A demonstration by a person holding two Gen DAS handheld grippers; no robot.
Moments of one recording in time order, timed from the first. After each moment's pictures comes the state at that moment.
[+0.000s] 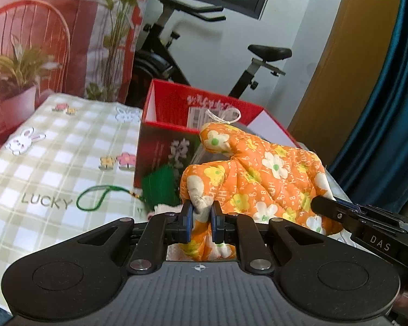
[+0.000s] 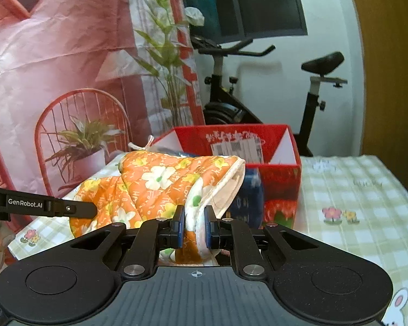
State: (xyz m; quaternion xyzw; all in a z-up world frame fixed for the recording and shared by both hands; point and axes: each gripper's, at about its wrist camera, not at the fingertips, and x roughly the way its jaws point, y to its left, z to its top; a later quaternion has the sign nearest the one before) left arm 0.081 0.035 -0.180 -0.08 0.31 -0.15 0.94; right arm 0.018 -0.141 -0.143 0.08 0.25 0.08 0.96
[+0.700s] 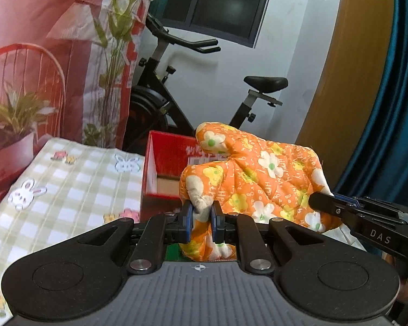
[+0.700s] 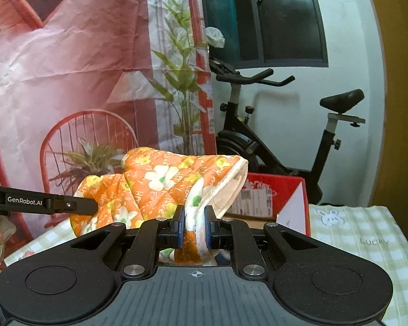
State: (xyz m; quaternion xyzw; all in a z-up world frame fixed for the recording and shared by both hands) left arm 0.113 0.039 -0.133 -0.07 0.25 -0.15 0.95; right arm 0.076 -0.148 -0.088 0.05 0.20 0.11 0.97
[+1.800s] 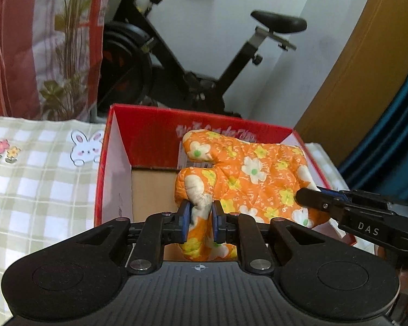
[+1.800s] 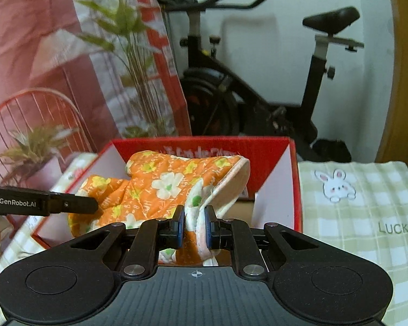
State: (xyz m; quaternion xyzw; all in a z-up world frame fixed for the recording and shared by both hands) left arm 0.305 0.005 -0.169 -0.06 0.41 -0.20 0.89; right arm 0.274 -0.206 -0.155 0.11 0.36 0.07 0.92
